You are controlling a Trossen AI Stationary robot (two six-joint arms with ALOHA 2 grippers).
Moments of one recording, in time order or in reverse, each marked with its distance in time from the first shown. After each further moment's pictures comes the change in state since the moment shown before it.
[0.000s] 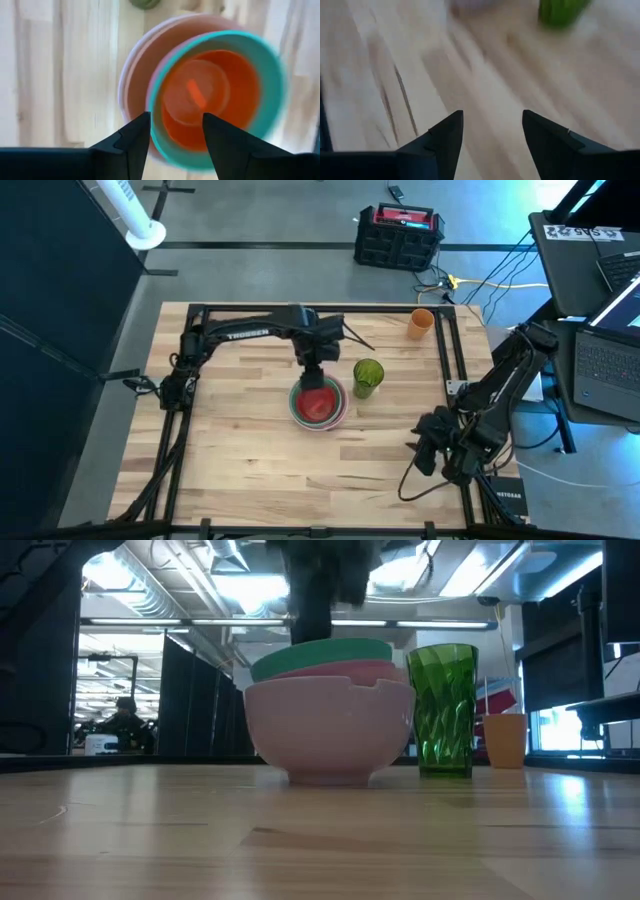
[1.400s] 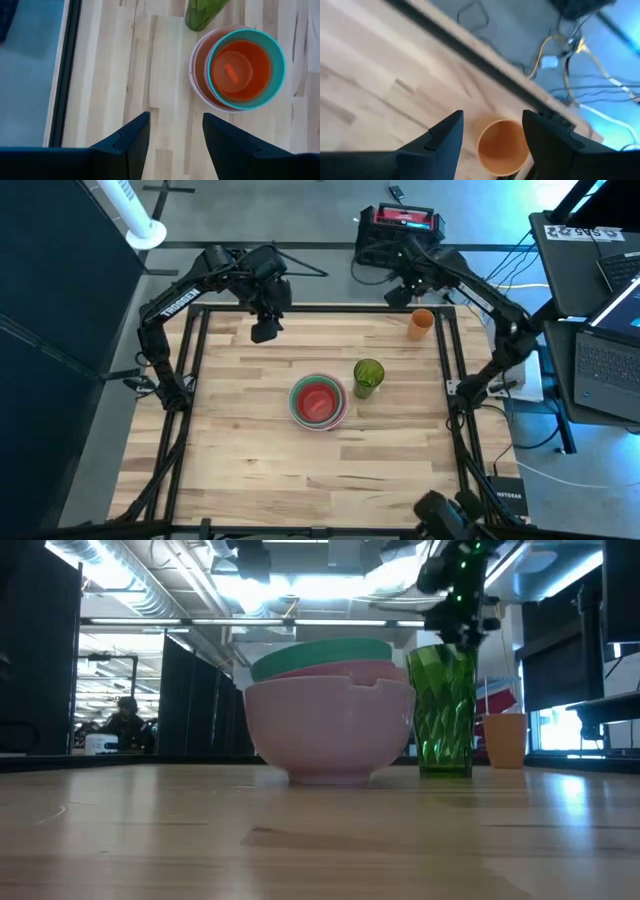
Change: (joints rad) left arm 0.261 -0.302 0.079 -0.177 -0.058 0.233; right arm -1.833 0.359 0.711 -0.223 -0.497 -1.477
